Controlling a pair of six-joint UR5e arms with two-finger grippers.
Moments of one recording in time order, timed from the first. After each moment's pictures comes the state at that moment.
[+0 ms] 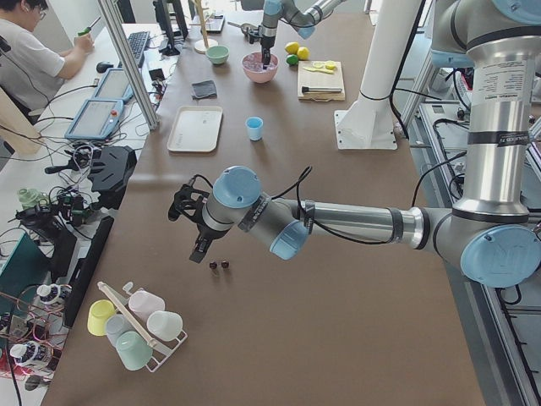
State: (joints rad) left arm -1.59 -1.56 -1.66 -2.14 -2.40 -0.22; right arm 0.78 -1.44 1.86 -1.31 1.92 0.80
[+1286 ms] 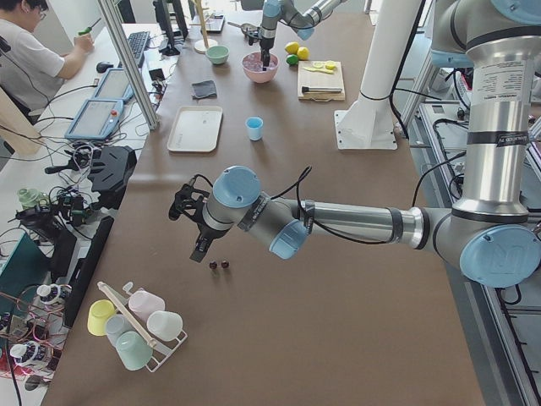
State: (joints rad) left arm -1.59 -1.56 -1.66 -2.14 -2.40 -0.22; right arm 0.78 -1.43 1.84 -1.32 1.91 0.80
